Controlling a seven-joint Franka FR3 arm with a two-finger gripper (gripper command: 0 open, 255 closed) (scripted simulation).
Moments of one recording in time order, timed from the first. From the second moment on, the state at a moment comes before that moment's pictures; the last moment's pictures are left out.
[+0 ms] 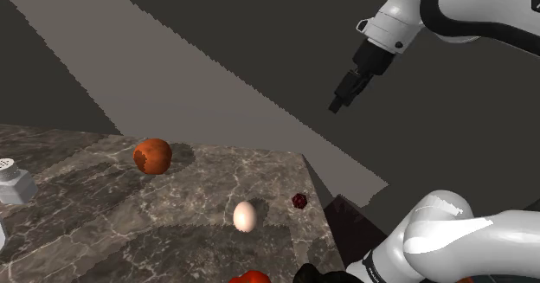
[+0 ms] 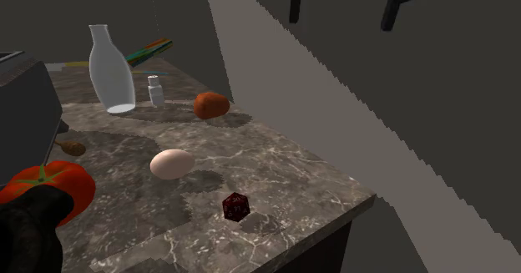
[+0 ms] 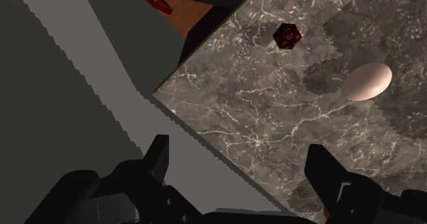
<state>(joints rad) -0.01 -0.79 0.04 -2.28 0.11 1.61 -0.10</state>
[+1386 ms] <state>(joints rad) 0.17 -1.05 0.27 -2.93 0.32 2.06 -0.01</state>
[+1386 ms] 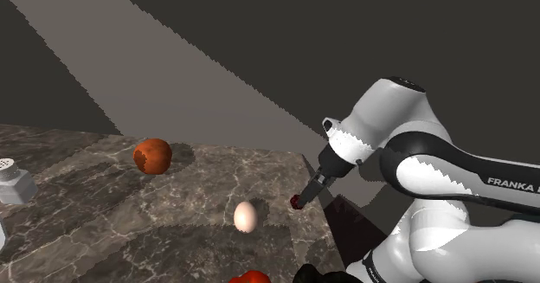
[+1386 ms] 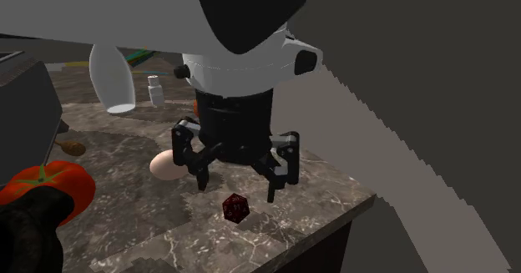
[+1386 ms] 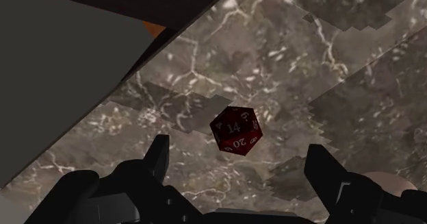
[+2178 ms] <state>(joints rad) 0.19 -0.98 0.31 -3.00 0.37 2.20 -0.01</state>
